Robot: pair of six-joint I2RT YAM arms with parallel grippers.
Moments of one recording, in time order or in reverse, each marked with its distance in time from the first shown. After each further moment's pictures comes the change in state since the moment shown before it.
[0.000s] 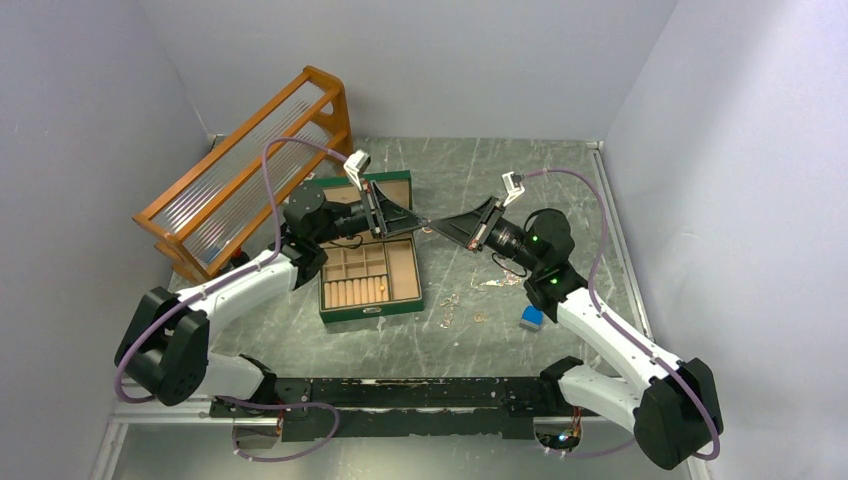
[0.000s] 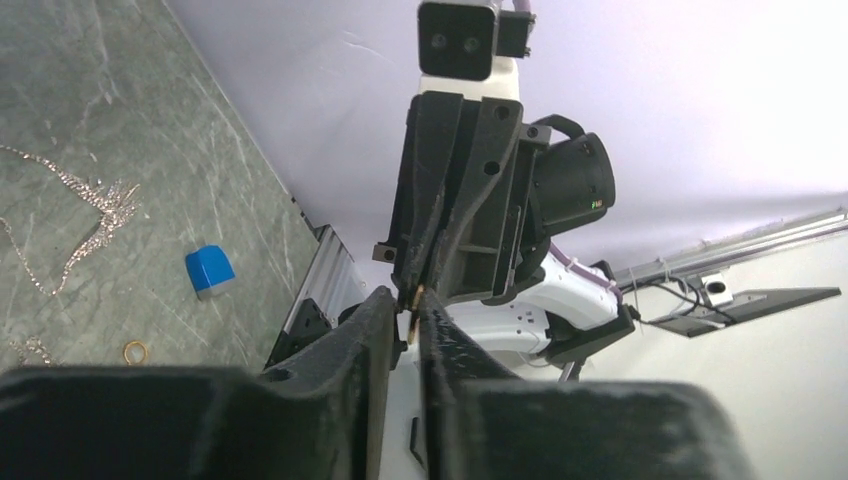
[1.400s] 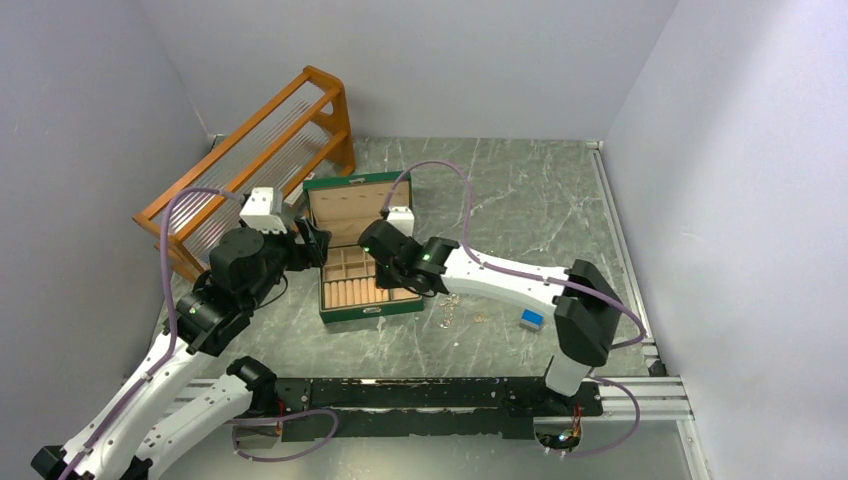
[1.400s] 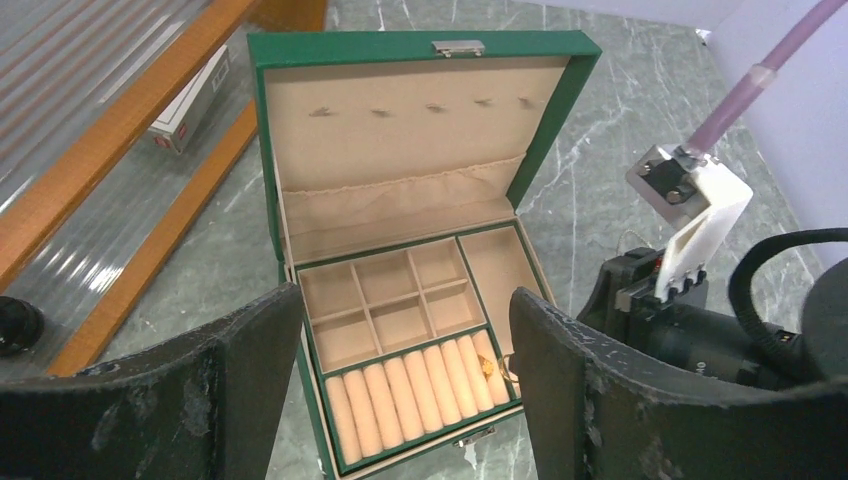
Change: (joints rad) left arm 0.001 -0.707 0.000 -1.106 -0.995 0.855; right arm 0.590 0.646 0.661 -1.013 0.833 -0.305
